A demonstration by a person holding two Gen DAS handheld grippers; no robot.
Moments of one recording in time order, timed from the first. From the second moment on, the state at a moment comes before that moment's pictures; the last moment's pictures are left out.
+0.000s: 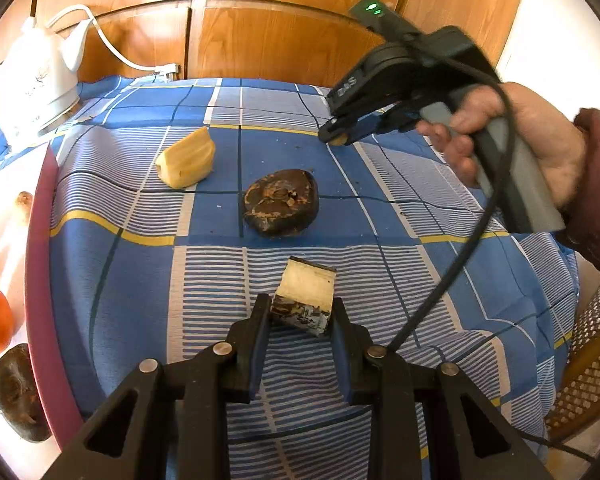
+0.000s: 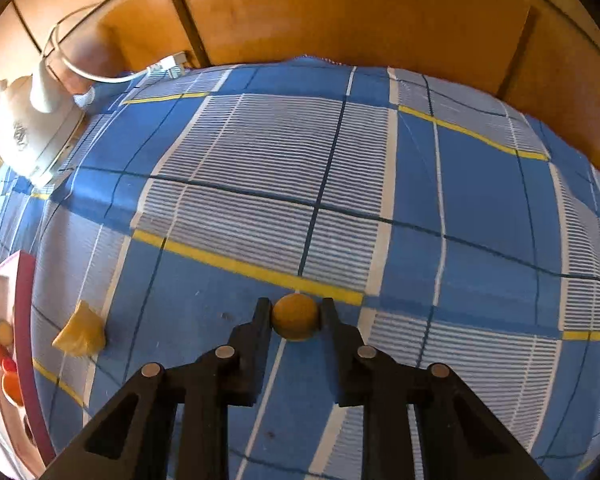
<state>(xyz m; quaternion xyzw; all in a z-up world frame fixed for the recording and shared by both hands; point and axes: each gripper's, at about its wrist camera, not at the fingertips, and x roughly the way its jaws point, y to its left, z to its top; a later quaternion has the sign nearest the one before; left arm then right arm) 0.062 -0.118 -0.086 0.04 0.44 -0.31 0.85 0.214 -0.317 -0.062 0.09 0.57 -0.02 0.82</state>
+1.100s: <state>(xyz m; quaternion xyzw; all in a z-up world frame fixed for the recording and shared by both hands) 0.051 -0.121 -0.082 0.07 0.43 -0.29 0.85 0.123 -0.299 -0.065 0.06 0.58 0.10 0.80</state>
